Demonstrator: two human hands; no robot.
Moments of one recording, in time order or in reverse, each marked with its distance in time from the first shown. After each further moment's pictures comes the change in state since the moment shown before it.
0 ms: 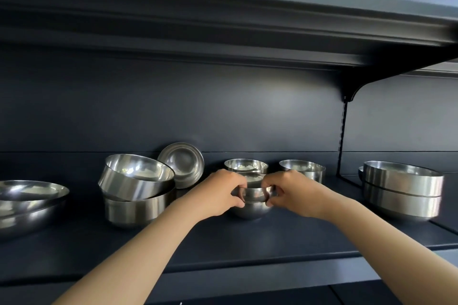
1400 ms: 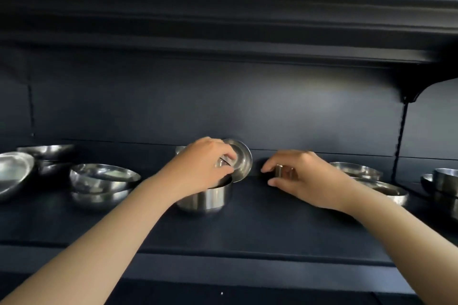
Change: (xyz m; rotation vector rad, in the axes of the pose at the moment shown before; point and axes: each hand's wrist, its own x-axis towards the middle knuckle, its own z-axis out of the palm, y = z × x) left_hand -0.091 -0.053 -0.094 0.174 0.281 -0.068; right_hand 0.019 -0.114 -0.010 0.069 0.196 -0.295
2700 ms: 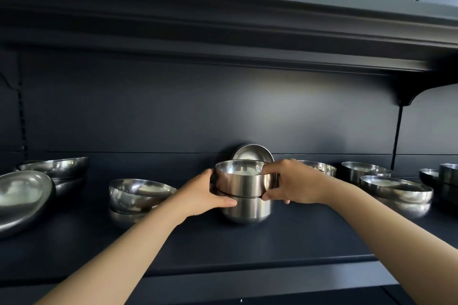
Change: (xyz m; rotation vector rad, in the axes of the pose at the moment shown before) left_hand -0.030 -0.127 0.021 -0.592 -0.271 -0.371; right_hand 0.080 -0.049 0.064 0.040 -0.220 0.287
